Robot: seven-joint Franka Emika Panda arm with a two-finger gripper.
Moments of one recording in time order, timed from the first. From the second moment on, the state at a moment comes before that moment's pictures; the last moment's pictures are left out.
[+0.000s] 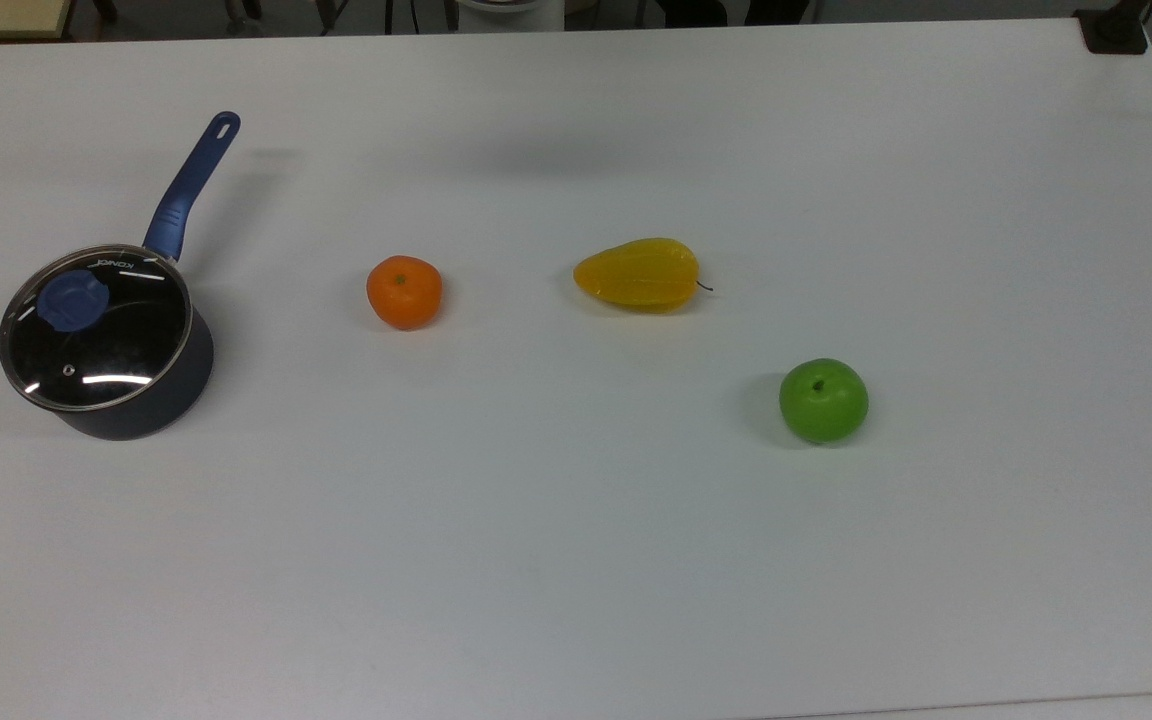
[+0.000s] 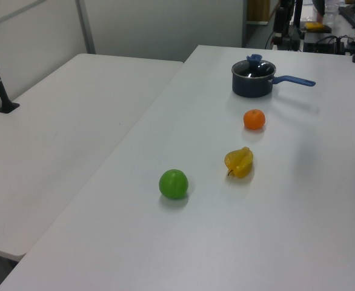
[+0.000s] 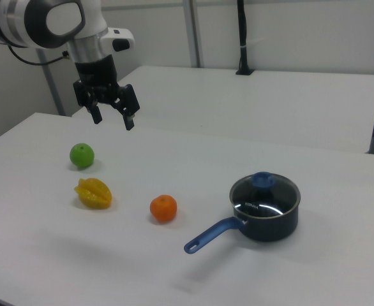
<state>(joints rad) -0.01 -0.01 0.00 -1.62 0.01 1.67 -0.07</state>
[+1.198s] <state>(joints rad) -0.03 -0.01 -0.01 -1.62 0.01 1.67 -0.07</state>
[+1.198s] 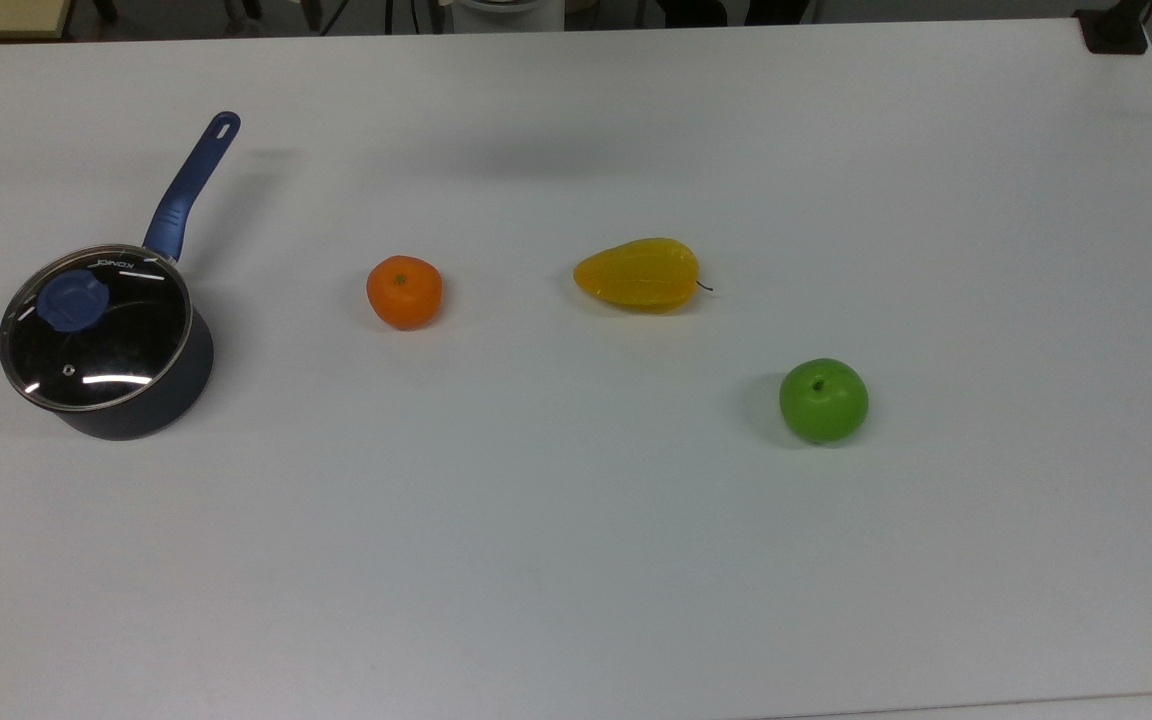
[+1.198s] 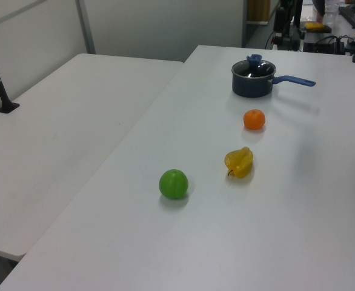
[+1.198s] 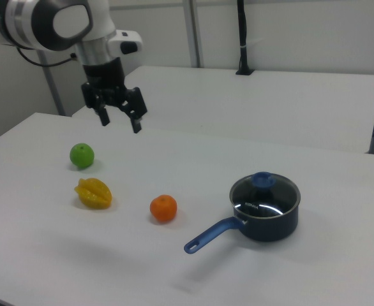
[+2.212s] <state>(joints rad) -0.36 0.26 -0.03 -1.57 0.00 2.10 -0.19</state>
